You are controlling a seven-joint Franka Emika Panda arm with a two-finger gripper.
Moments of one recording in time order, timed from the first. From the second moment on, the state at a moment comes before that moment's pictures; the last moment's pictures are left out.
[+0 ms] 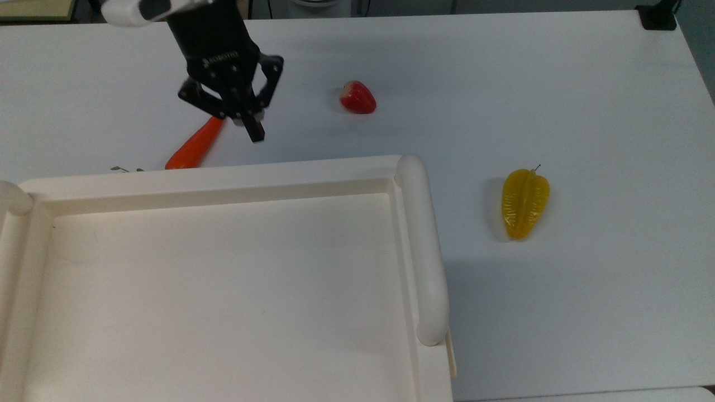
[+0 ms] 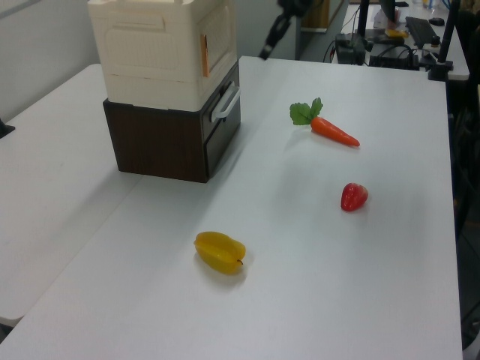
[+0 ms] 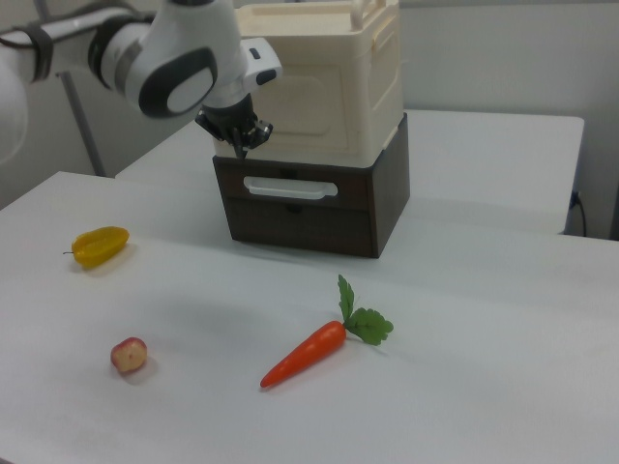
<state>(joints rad) 0.09 0.25 -0.20 -1.48 0.45 2.10 -0.41</state>
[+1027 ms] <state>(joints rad) 0.06 0.13 -0.20 -1.54 0.05 1.67 -0.05</state>
